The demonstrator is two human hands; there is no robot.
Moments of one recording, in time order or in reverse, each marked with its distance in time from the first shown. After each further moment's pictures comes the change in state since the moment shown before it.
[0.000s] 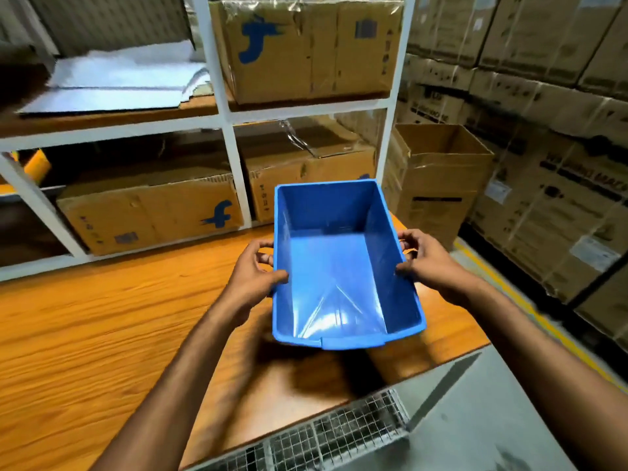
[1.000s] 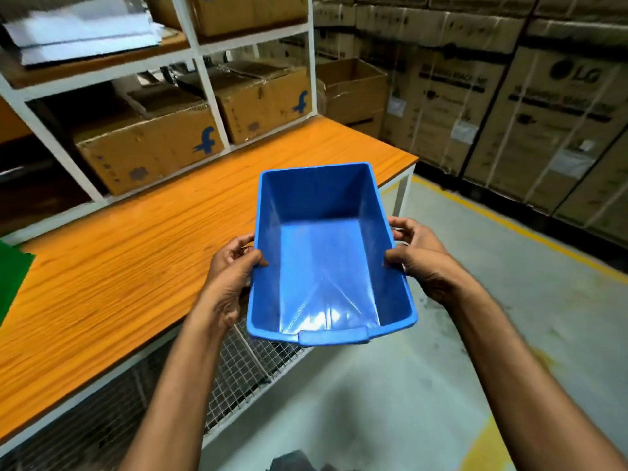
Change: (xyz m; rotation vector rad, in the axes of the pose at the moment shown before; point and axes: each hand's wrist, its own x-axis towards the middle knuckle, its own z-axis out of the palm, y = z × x) left_hand -0.342 -0.084 -0.186 -0.227 -0.251 -0.104; right_hand -0.460 -0.045 0.236 0.395 0.404 0.238
